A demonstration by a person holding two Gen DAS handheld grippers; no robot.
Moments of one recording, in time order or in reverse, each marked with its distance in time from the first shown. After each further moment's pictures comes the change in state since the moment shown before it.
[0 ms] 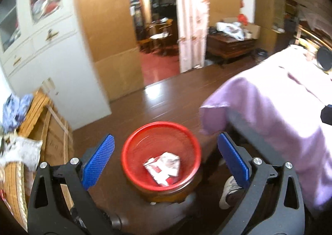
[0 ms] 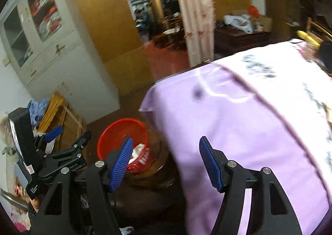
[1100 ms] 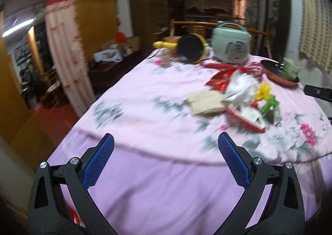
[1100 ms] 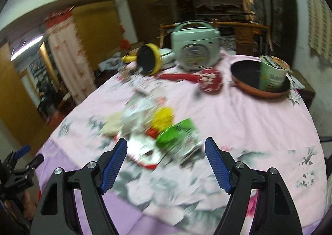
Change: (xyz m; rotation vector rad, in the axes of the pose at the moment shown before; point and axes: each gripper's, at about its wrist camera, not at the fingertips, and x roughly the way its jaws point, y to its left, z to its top) left arm -0.101 -0.339 0.063 0.472 -0.147 -0.625; right arm -0.275 -0.335 -0.112 0.532 -0.306 -0.569
